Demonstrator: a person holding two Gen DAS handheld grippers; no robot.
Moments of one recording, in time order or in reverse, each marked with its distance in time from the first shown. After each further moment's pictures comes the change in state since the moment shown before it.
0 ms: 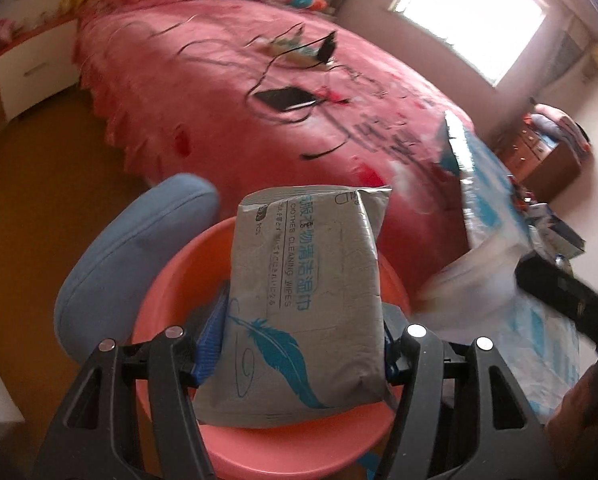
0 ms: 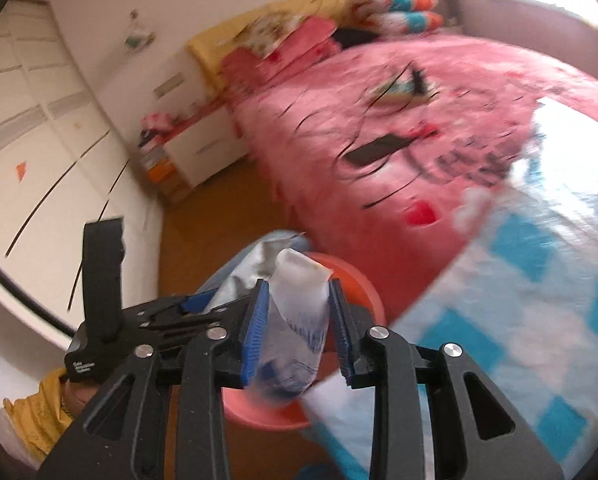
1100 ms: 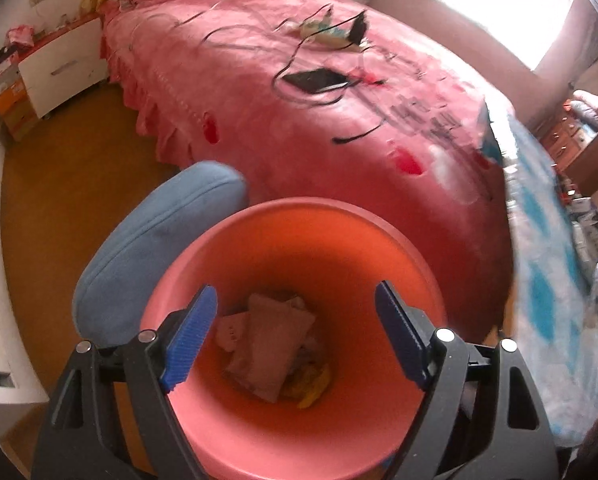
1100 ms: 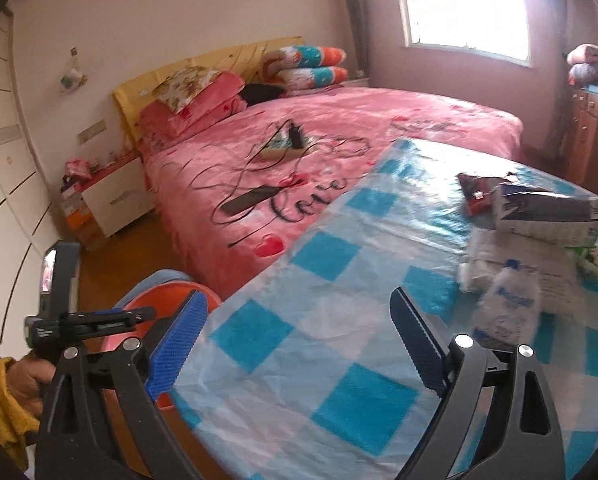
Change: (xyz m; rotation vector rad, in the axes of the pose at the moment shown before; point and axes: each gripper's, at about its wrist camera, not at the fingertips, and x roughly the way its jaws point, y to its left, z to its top) left arm 0.012 -0.021 0.007 0.012 0.036 0.157; right arm -0.134 -0.081 -0.053 0.065 -0.300 -0.384
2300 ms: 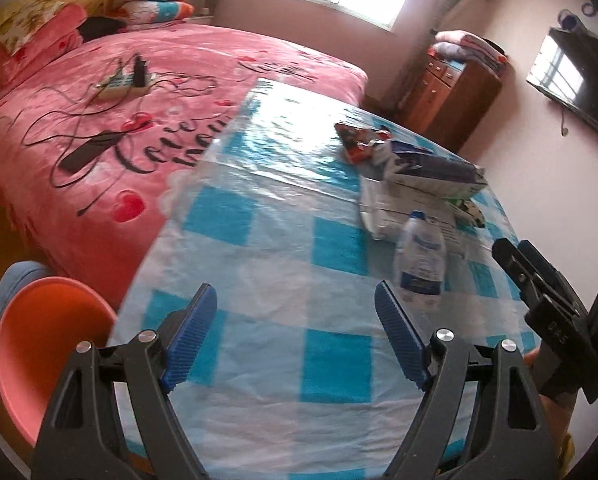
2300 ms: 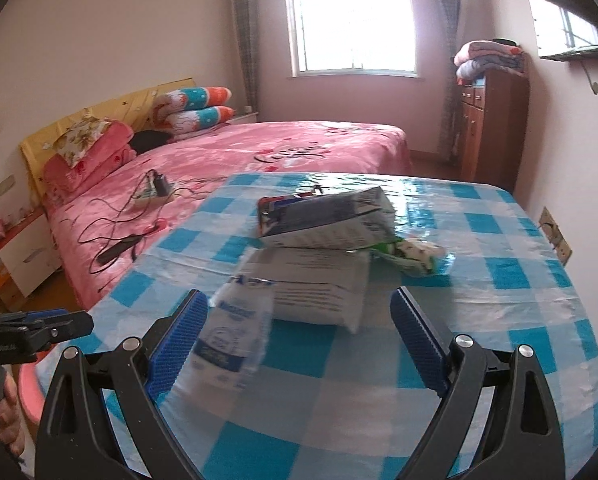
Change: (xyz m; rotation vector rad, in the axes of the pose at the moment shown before) left arm -0.045 -0.239 -0.022 0.346 -0.037 -0.328; right arm -0.063 -0.147 -0.021 0.156 -0.121 -0.338
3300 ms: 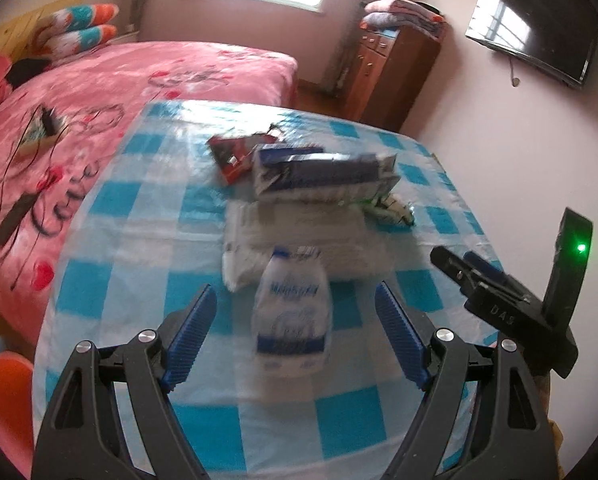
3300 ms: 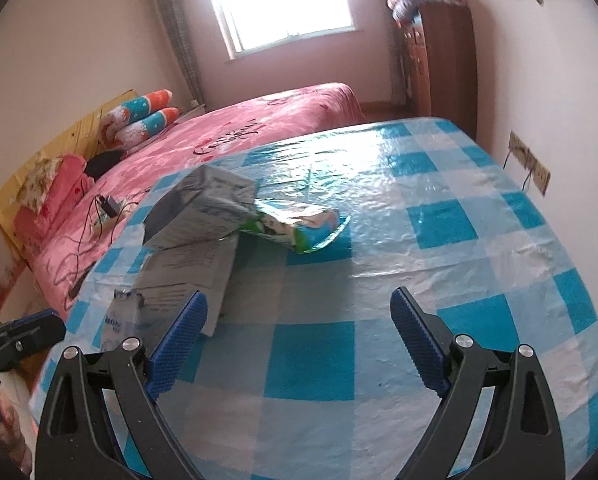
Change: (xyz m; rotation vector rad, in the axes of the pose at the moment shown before) left arm 0.038 -0.110 0.037 0.205 0.027 -0.118; right arm 0.029 -0.117 -0.006 0.271 0.115 -0.033
